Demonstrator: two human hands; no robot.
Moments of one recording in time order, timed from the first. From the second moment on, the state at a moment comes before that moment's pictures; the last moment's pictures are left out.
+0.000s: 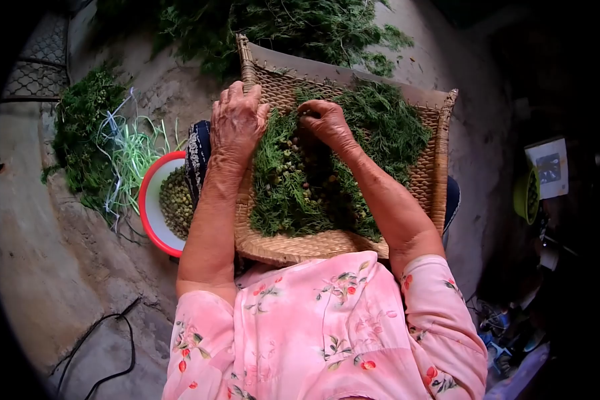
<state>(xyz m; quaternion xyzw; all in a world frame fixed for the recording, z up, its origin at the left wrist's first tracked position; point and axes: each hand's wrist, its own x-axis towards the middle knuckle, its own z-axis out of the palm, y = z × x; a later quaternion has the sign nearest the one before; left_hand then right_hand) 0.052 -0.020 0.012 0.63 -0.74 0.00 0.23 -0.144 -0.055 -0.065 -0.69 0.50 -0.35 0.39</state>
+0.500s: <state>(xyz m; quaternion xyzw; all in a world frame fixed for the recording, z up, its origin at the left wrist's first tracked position) 0.012 -0.064 -0.009 0.50 -0.86 -0.01 0.12 -0.216 -0.064 -0.049 -0.14 0.38 -0.52 0.75</state>
